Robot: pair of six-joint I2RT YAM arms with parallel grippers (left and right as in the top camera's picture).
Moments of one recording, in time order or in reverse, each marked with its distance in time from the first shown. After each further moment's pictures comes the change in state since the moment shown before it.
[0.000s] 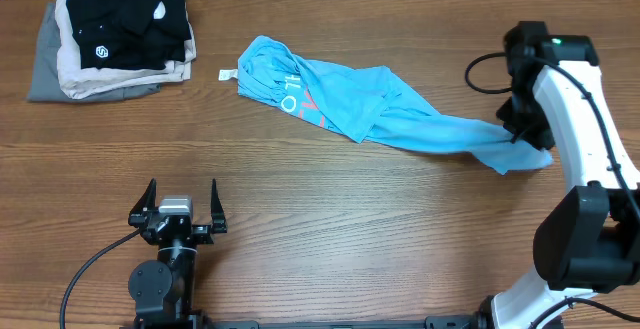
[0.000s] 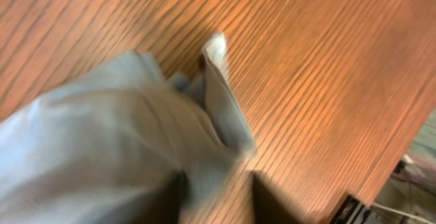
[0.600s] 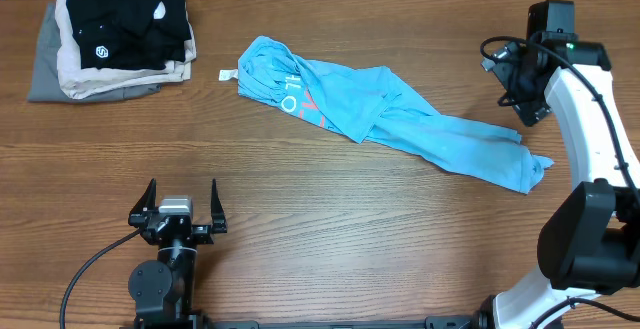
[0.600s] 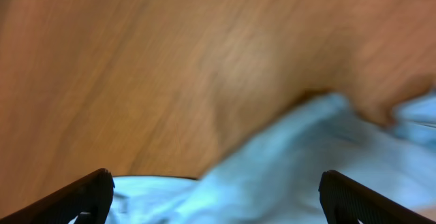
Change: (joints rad) left arm 0.000 0.000 0.000 0.000 0.000 0.000; right arm -0.049 0.000 -0.055 0.529 -0.383 0.046
